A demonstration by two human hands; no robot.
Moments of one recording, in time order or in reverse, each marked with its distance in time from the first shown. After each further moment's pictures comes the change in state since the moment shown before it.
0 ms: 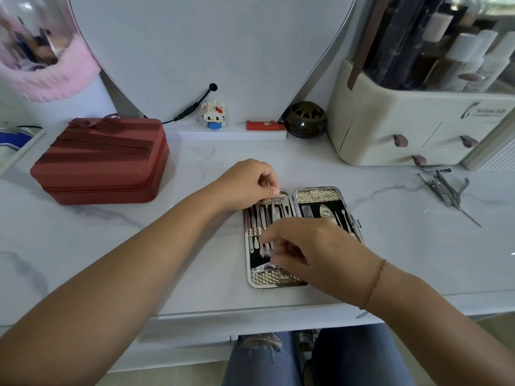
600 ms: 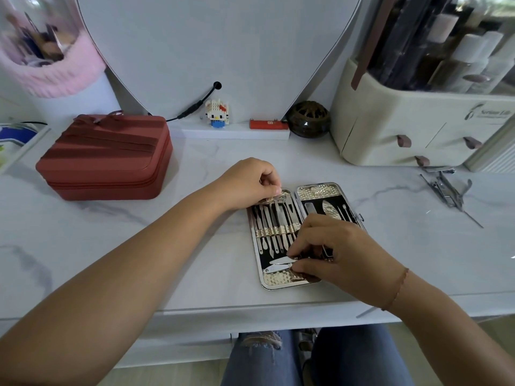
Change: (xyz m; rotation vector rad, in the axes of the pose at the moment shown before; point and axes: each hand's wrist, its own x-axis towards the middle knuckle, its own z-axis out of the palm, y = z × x) left_hand -0.001 -0.002 0.000 -0.004 0.020 0.015; right_hand -0.020 0.020 -0.004 0.086 0.049 0.147
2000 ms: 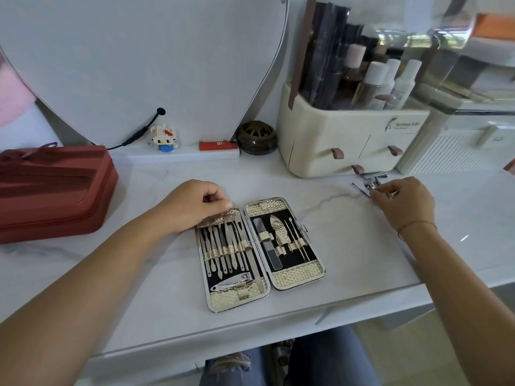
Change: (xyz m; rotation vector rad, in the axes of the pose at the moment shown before) left_hand 0.002 -0.001 -0.001 -0.067 0.020 -0.029; right_hand -0.037 0.166 -0.108 -0.334 0.698 0.846
